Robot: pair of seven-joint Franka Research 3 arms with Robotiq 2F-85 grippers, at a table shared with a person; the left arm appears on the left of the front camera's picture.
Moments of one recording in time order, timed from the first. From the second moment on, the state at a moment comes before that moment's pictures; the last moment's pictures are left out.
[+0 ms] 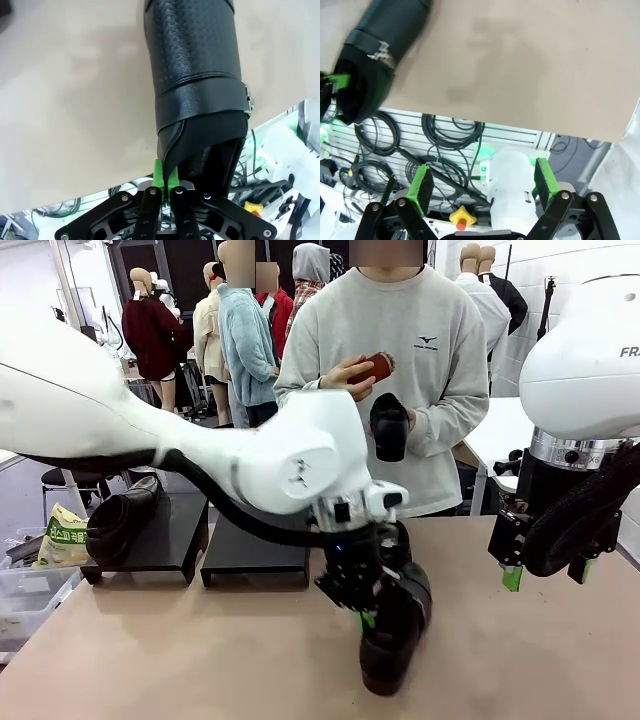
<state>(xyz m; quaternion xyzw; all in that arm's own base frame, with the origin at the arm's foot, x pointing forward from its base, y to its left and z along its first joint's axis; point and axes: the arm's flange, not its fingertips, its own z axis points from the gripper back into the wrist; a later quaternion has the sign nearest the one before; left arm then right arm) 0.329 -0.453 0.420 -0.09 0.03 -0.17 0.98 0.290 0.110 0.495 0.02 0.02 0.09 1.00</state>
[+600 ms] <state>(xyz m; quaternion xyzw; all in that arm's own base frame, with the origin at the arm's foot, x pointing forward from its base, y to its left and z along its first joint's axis) 0.302 -0.277 0.539 -0.05 -0.09 0.00 0.99 0.290 0.110 0.495 0.02 0.02 0.09 1.00</state>
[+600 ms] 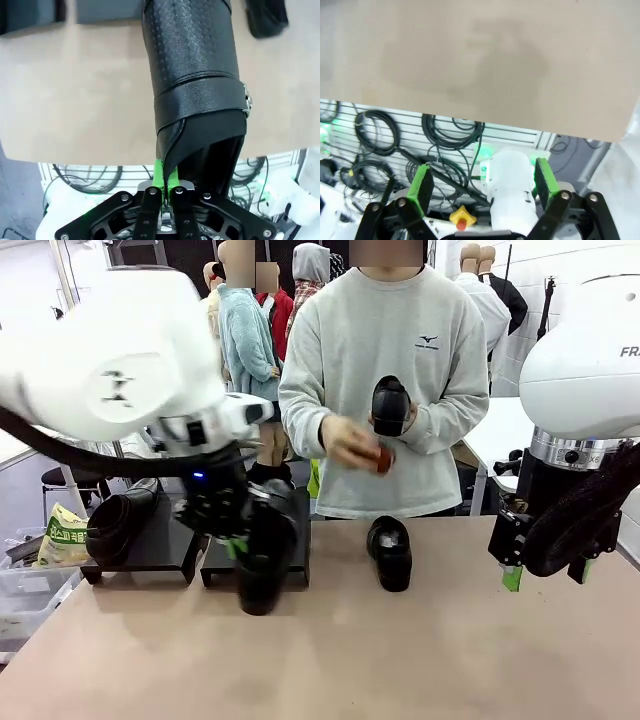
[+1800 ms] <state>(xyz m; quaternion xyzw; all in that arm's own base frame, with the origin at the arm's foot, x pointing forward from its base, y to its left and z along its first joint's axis) 0.377 -0.098 0.549 -0.05 -0.12 0.04 0.99 0.290 0.110 0.495 0.02 0.02 0.09 1.00</state>
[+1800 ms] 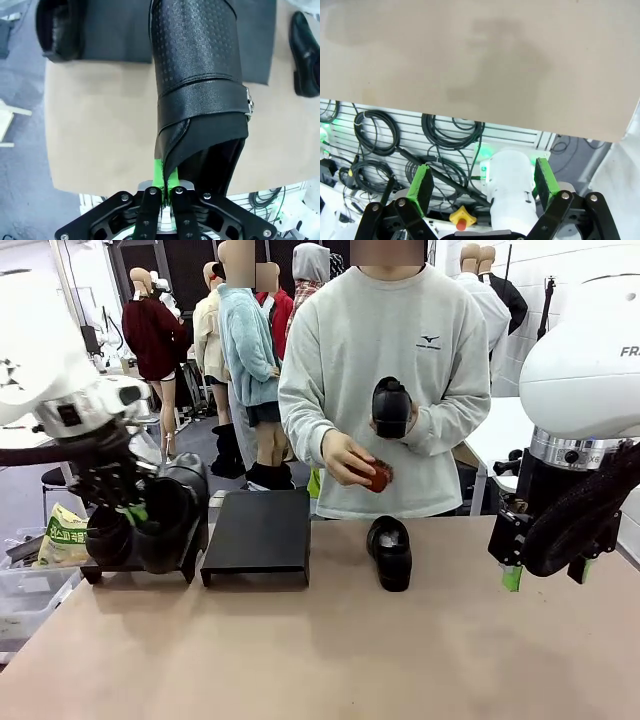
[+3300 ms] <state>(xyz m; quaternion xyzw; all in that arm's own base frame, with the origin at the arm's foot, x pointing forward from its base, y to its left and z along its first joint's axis) 0.509 -0.028 0.479 -0.06 -0.12 -0.01 0.99 0.290 0.111 0.495 0.02 0.02 0.09 1.00</state>
